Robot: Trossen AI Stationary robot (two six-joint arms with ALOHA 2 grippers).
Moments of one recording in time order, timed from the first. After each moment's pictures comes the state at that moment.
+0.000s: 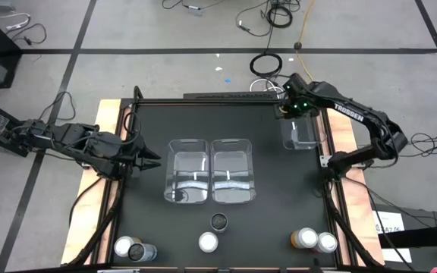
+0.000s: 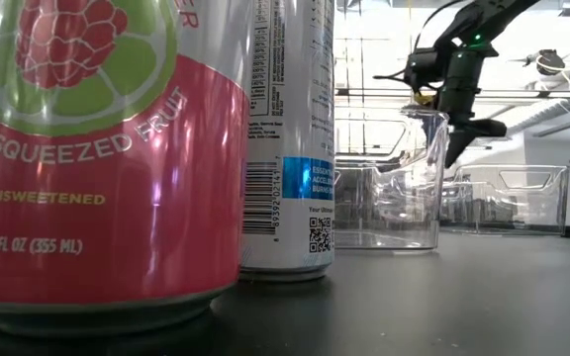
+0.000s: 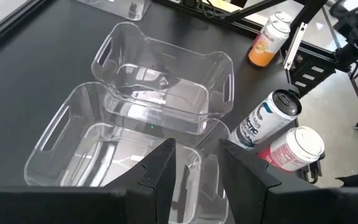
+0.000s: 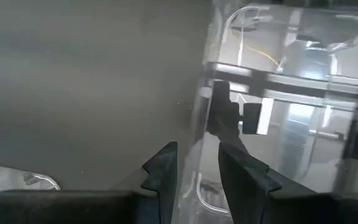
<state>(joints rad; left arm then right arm) -0.27 0.76 1.01 -0.84 -0.19 -0.47 -0.84 1.38 1.07 -0.95 -0.01 0.60</state>
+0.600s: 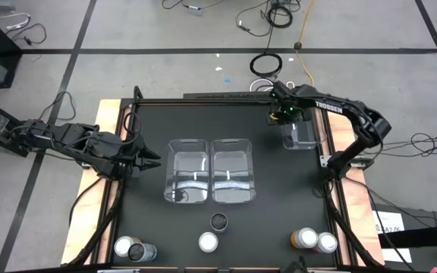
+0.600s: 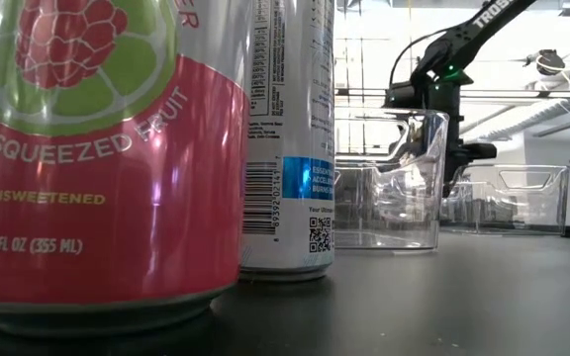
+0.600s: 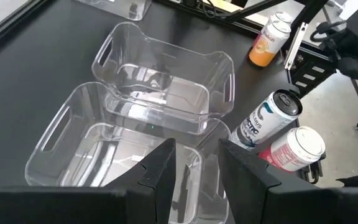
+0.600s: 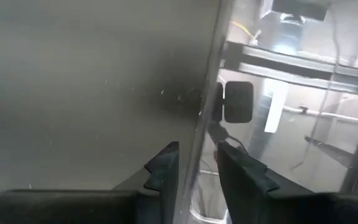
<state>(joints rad) -0.27 0.76 1.01 -0.84 -0.19 -0.47 -0.79 1.59 1.07 -0.93 0.05 0.62</state>
